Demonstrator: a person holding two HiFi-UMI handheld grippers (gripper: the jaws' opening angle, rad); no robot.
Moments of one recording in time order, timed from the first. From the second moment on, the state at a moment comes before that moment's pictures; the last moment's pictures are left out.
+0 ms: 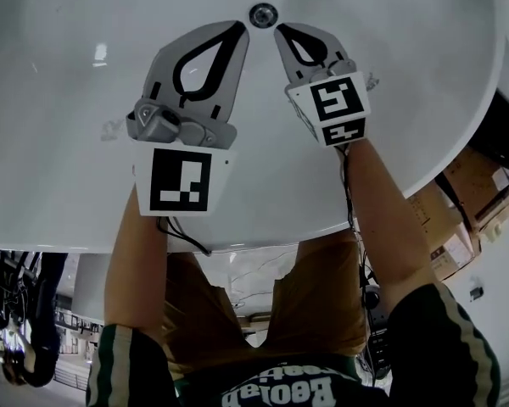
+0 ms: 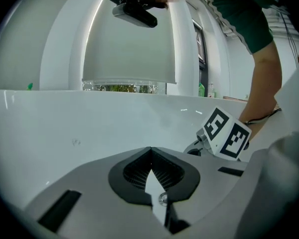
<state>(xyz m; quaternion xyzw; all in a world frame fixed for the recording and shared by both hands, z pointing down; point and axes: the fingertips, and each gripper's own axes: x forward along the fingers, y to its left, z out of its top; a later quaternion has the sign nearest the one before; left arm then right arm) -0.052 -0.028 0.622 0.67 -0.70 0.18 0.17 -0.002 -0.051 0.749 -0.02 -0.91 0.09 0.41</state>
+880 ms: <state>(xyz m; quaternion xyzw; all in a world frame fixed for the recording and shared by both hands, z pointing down) -0.070 -0.024 0.678 0.65 -0.71 0.19 0.22 0.004 -0.044 0.922 -0.03 -0.83 0.06 0.55</state>
